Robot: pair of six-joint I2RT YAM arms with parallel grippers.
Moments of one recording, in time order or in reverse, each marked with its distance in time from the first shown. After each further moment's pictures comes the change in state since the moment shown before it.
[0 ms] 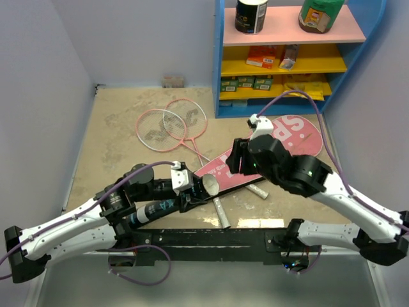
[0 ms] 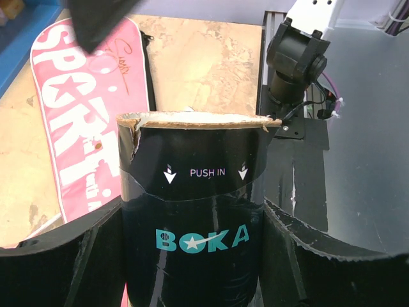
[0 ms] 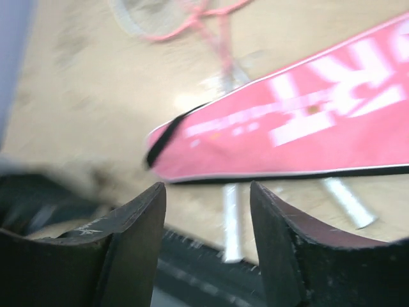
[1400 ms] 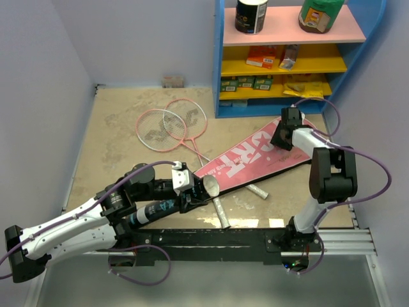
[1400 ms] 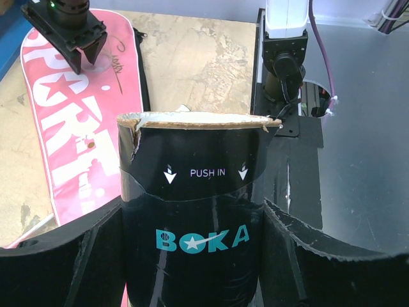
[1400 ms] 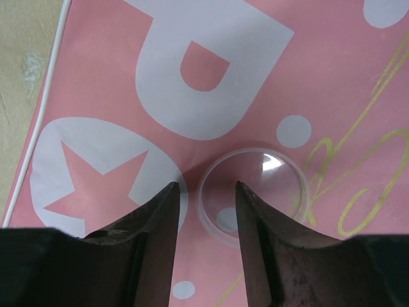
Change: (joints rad) left arm 0.000 0.011 0.003 -0.005 0.014 -0.008; right arm -1.036 0.700 -0.213 0.544 -0.221 -0.261
